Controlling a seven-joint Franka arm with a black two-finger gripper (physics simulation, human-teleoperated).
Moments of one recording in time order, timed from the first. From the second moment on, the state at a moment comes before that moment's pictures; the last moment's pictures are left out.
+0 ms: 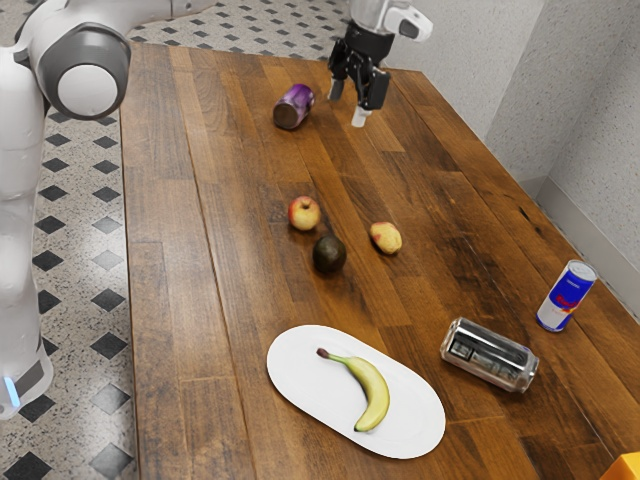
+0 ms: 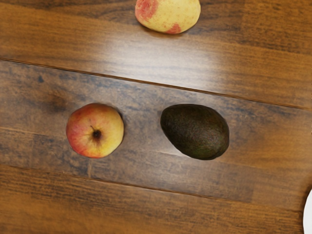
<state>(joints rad) 0.04 0.14 0.11 -1.18 -0.03 1.27 -0.02</state>
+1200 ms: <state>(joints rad) -0.19 0.13 -0.20 -1.57 -0.01 1.69 -1.37</state>
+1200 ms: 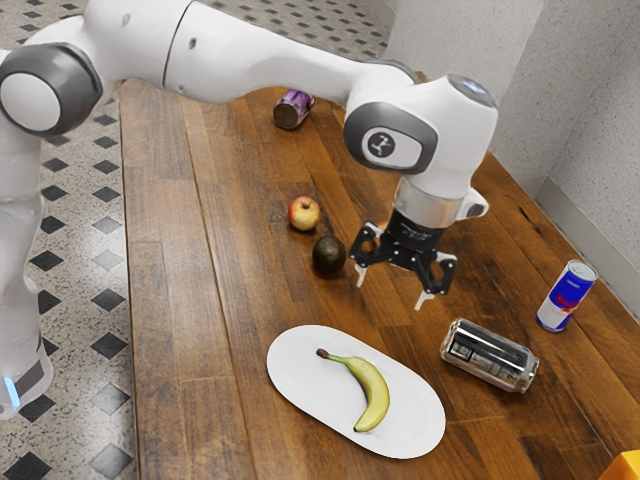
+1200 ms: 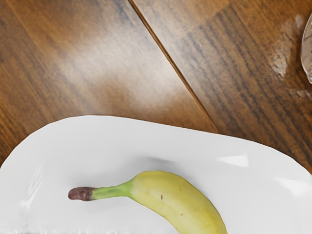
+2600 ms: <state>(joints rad) -0.19 0.15 -0.27 -1.90 -0.07 2.12 -1.71</state>
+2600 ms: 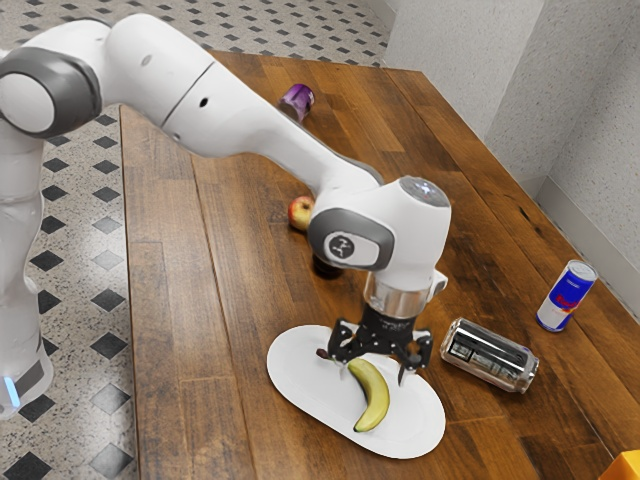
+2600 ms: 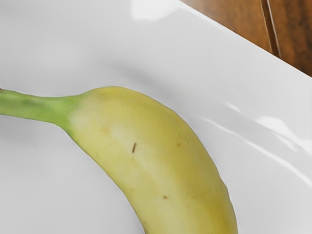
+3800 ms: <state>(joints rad) -0.19 0.11 -0.30 -1.92 -0.07 2.16 -1.70</state>
